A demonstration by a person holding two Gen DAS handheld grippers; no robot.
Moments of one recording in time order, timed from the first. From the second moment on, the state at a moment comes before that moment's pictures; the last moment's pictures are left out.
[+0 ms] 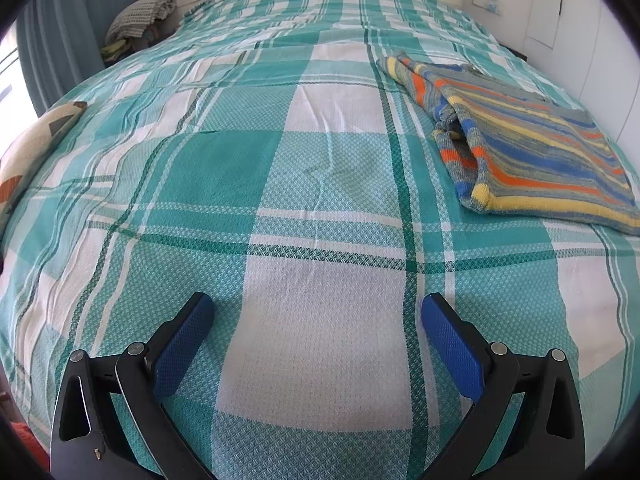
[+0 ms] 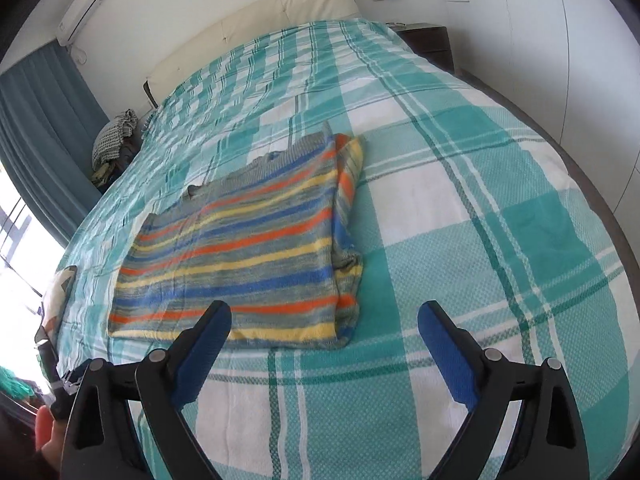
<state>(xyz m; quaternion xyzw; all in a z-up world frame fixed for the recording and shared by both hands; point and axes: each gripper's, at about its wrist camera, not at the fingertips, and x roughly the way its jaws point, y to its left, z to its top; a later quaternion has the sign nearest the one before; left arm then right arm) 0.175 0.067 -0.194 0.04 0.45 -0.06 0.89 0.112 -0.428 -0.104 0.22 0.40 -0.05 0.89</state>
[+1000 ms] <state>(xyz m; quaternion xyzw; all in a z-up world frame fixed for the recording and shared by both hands) 0.131 -0.110 -0.126 0.16 0.39 -0.29 0.86 0.115 -0.475 -0.115 0.24 0.42 -0.04 0.88</state>
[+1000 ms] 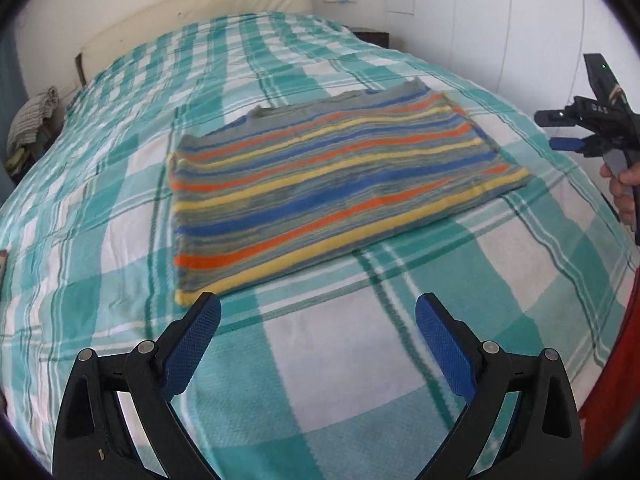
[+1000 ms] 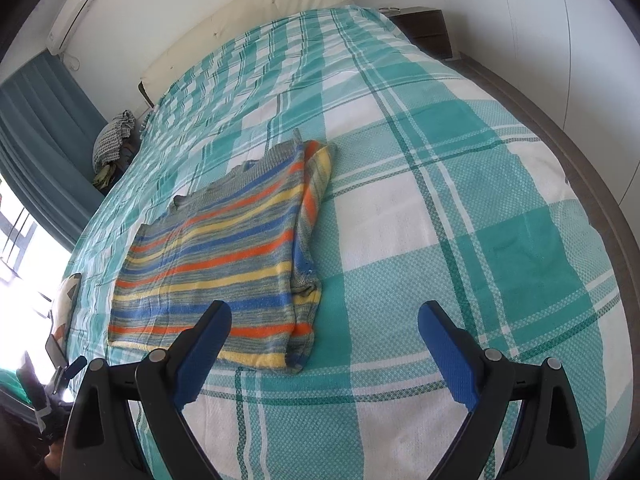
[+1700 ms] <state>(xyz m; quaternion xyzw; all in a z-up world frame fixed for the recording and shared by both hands) 0.144 -0.287 -0.141 0.15 0.36 -0.43 0.81 0.295 -0.512 -0.165 0.34 0.47 0.07 0.81</state>
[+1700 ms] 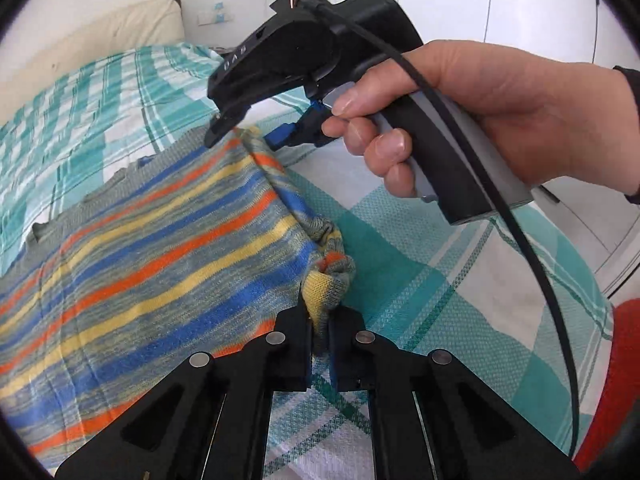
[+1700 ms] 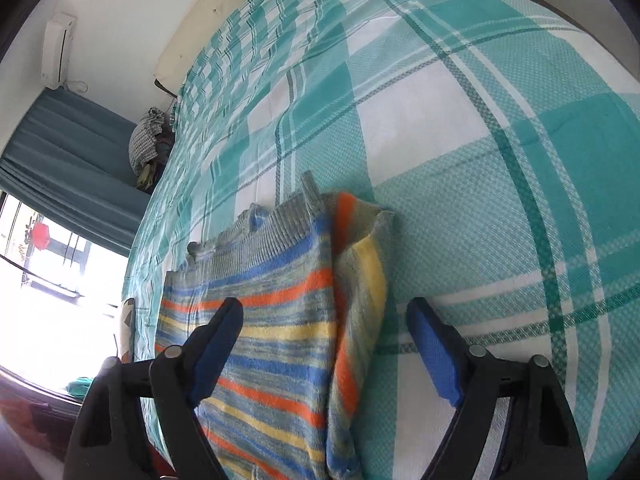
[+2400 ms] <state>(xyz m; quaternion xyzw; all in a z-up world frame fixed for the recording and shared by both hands) 0.208 0.020 -0.159 -0.16 0.48 -0.14 0.85 0.407 -0.167 -0.123 0.18 0.49 0.23 0.82</state>
